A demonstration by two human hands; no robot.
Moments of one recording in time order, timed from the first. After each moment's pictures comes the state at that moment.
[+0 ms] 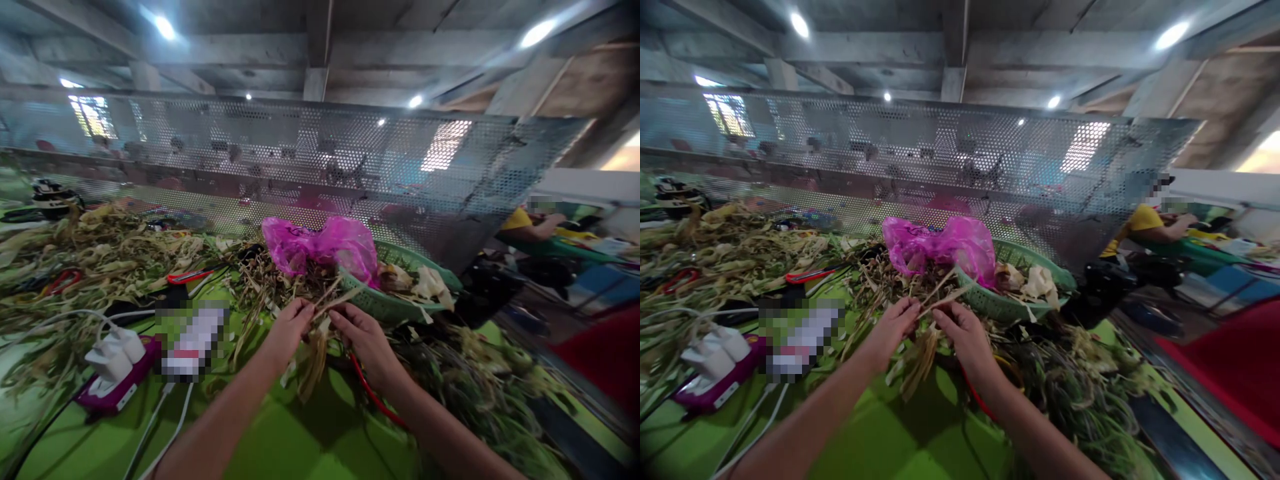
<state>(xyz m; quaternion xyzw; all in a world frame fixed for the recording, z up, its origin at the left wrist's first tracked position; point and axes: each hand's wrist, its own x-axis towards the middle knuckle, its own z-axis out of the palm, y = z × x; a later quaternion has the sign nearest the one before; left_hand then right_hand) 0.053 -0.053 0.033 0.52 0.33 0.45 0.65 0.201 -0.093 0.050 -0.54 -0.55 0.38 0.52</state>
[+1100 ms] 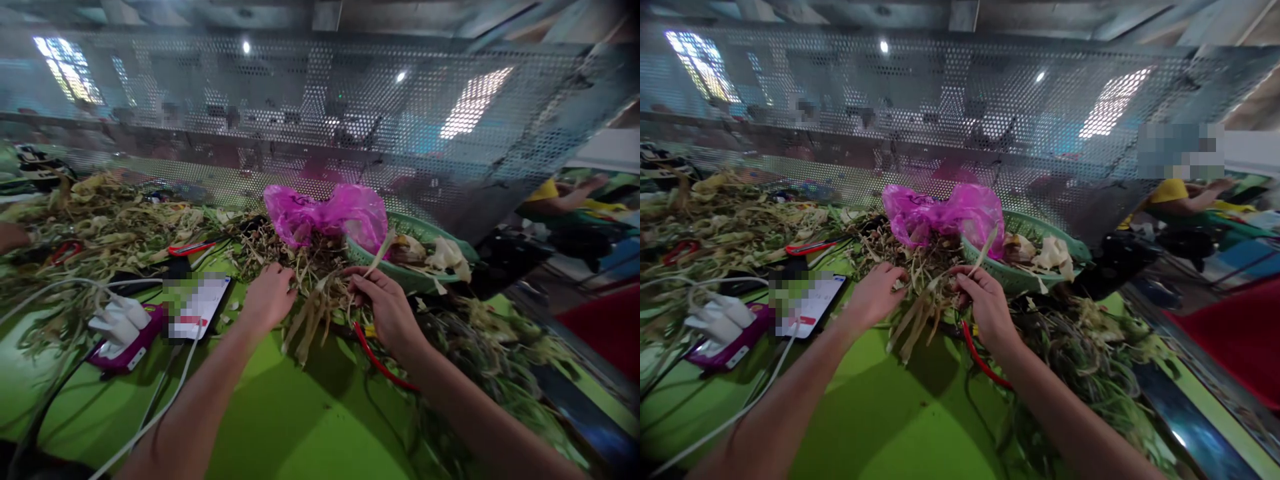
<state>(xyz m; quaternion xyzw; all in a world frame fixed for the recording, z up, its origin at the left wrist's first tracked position) 0.010 -0.034 0.044 0.82 0.52 0.21 0.10 0.213 -0.086 0.050 -0.52 -0.46 0.40 0.60</state>
